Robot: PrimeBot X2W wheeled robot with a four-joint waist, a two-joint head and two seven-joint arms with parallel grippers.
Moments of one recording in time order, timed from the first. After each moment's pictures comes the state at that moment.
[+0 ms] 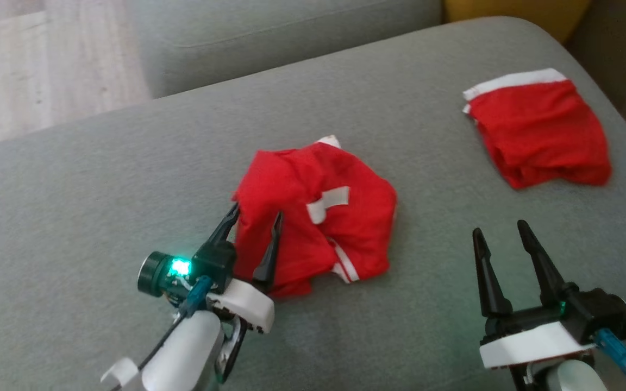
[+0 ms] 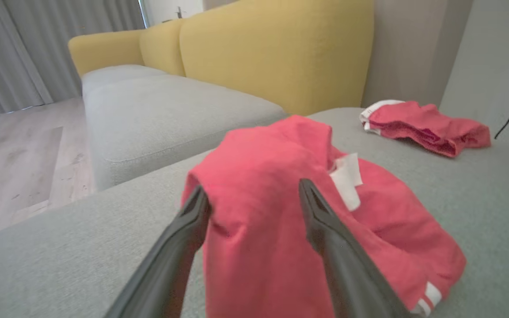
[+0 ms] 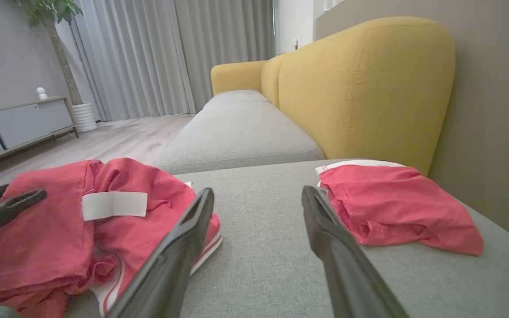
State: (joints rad) left arm -0.39 0.08 -0.56 0.62 -0.25 0.05 -0.25; right arm 0.06 -0.05 0.10 0.11 0.09 0.13 -0.26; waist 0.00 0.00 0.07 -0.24
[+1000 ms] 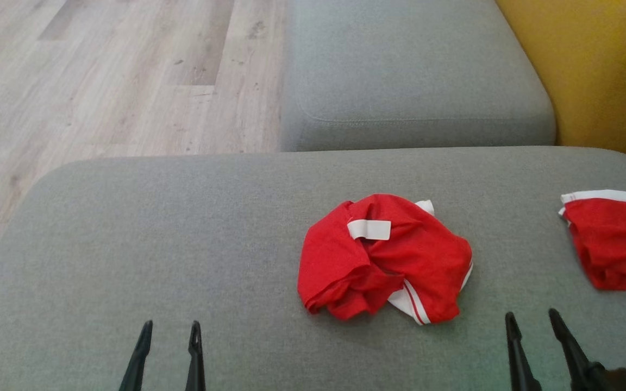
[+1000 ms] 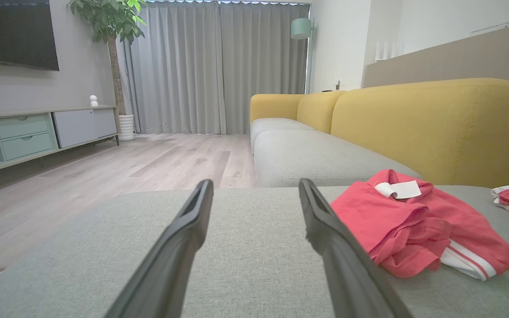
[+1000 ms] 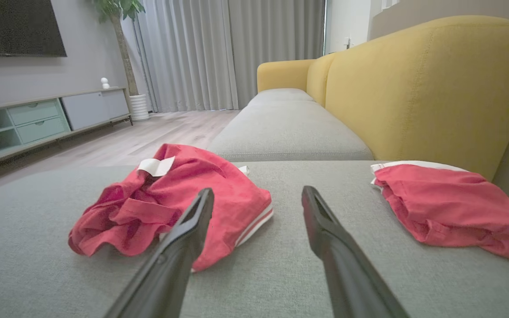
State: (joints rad) left arm 0.32 0.09 -0.20 -0.03 -0.11 0.06 -0.26; right arm 0.30 -0.04 -0.02 0.12 0.08 0.13 -0.26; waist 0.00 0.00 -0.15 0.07
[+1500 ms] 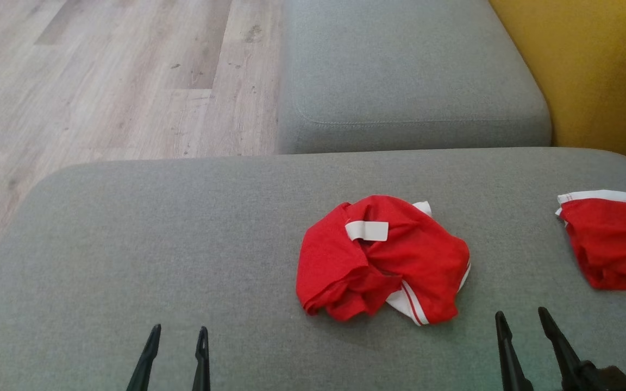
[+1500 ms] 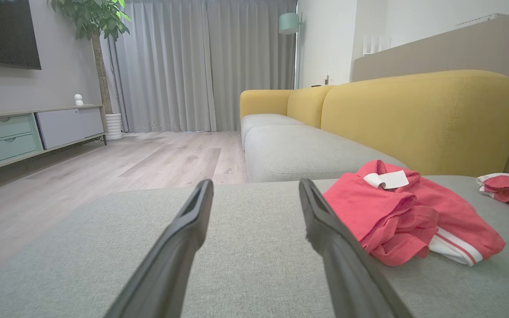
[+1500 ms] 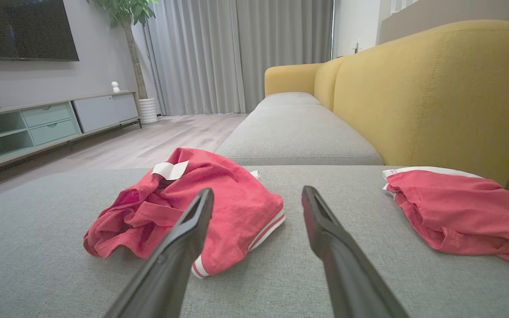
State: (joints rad) left arm 0.32 0.07 -0.18 -0.01 -0.08 0.02 -0.26; right arm 0.29 -0.04 0.03 0.11 0.08 0.13 -0.26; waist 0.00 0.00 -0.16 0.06
